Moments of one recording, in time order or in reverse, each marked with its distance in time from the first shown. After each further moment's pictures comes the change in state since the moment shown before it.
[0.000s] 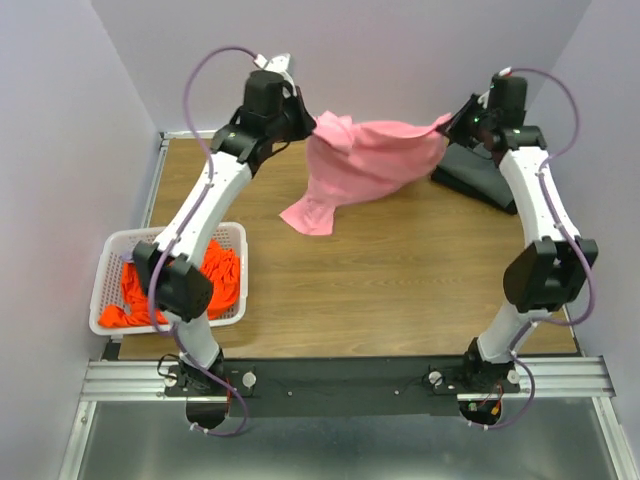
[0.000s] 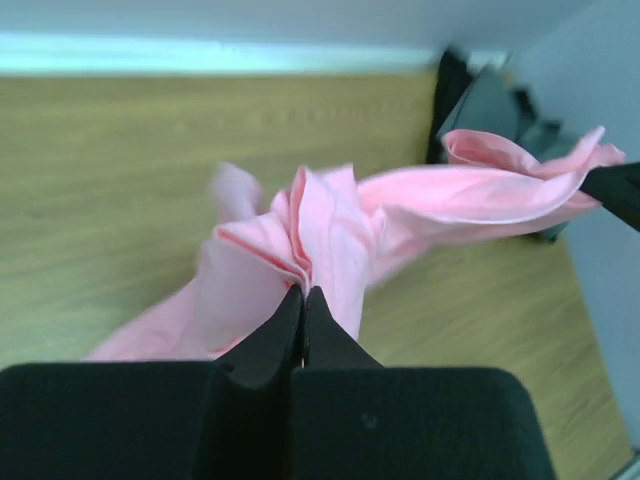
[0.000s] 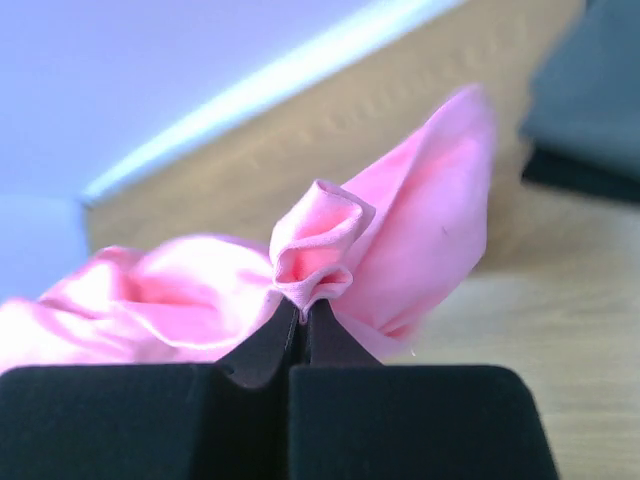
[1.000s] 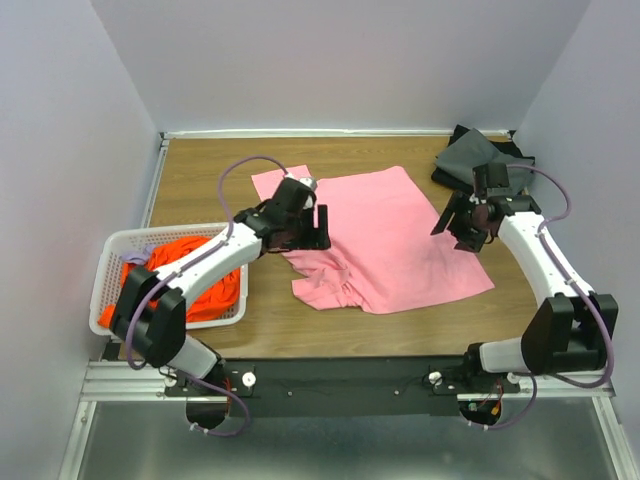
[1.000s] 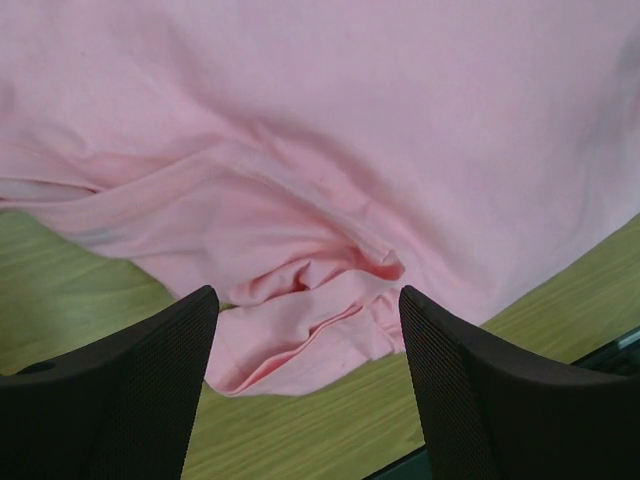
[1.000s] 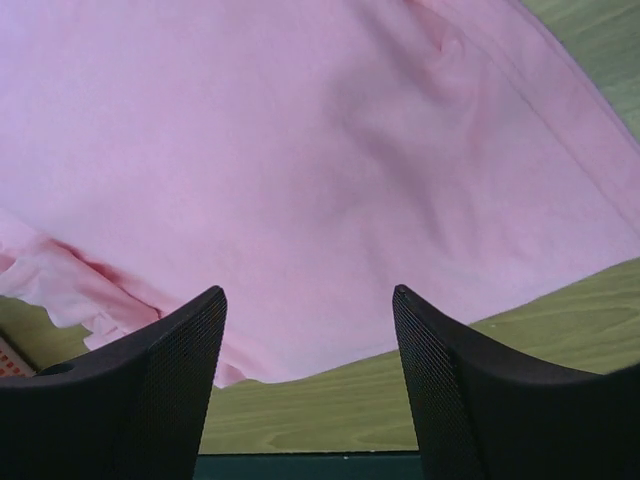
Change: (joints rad) left arm -0.175 -0.363 -0.822 0.049 -0.018 -0.073; right arm 0.011 -0.451 -0.655 -0.282 0.136 -0.049
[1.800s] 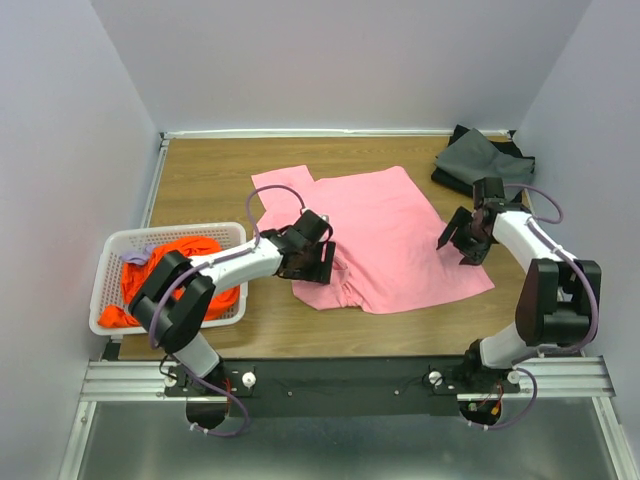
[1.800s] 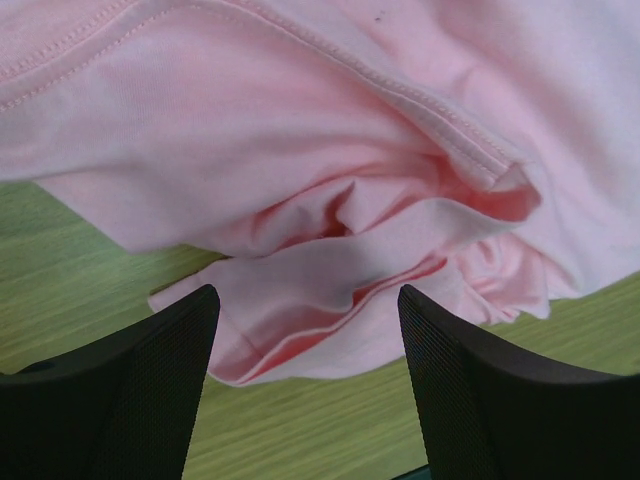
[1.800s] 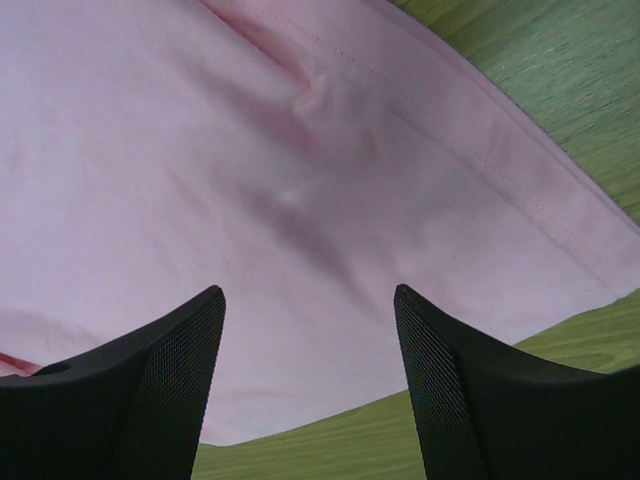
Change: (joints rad) left arm -0.140 0.134 -0.140 0.019 -0.064 0.010; right arm -0.090 0.175 -0.107 0.132 0.033 -0.010
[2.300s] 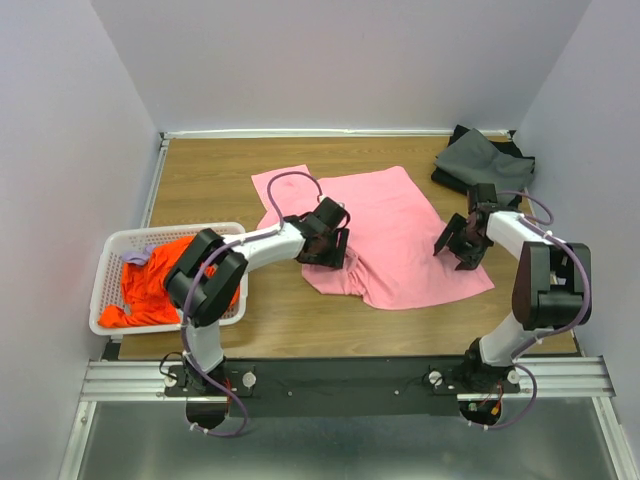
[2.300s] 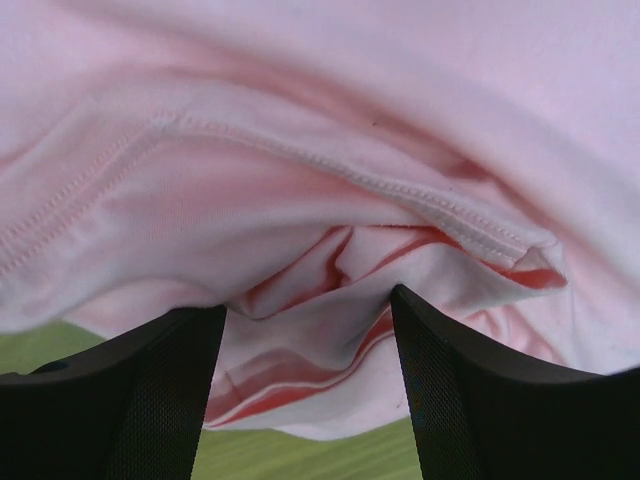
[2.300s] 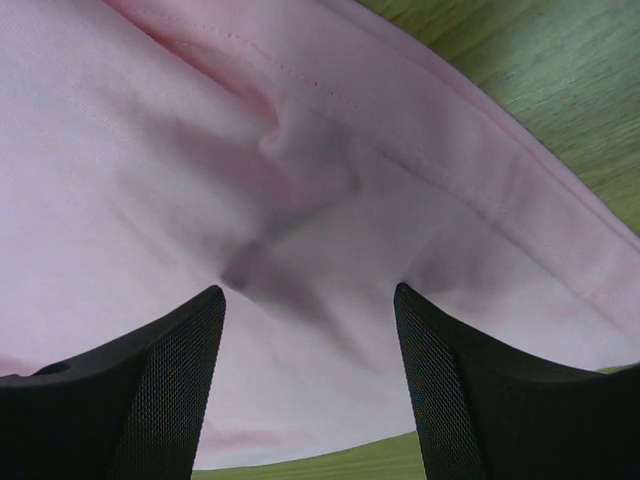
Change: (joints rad) left arm 0.000 0.211 0.165 0.041 -0.059 0.032; right arm -0.003 0.100 -0.039 0.085 -0.003 0.000
